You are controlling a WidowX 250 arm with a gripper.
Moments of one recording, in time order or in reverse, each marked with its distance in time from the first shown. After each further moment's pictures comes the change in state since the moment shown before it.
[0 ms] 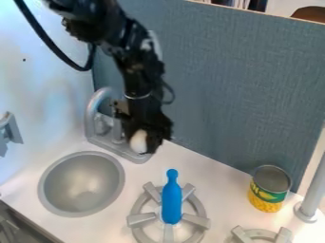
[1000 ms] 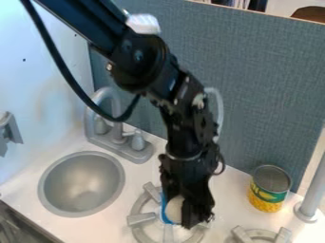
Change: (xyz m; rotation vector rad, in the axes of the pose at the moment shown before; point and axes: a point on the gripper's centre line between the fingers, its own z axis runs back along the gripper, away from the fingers) arm -0.064 -0.097 -0.017 -0.133 0.164 -0.403
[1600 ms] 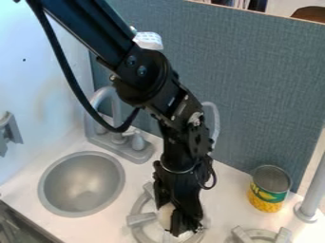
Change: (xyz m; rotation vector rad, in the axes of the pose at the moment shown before) arm -0.006 0.010 -0.015 0.060 0.022 -0.048
